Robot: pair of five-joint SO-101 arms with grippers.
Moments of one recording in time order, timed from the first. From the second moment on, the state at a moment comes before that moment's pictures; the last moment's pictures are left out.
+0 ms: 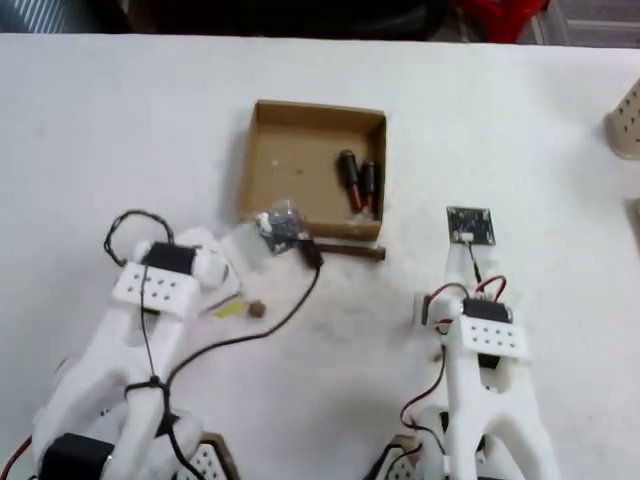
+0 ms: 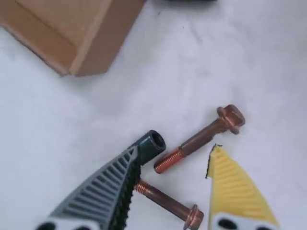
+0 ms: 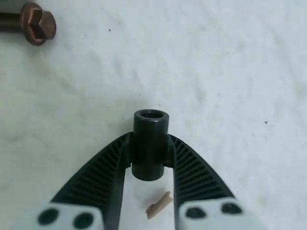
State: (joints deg) left arm 6.4 -27.1 51.2 57.5 -50.2; right arm 5.9 -37.2 70.2 45.1 7.3
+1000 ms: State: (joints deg) left arm 13.8 -3.4 43.7 54.5 -54.8; right arm 5.9 -37.2 70.2 45.1 7.3
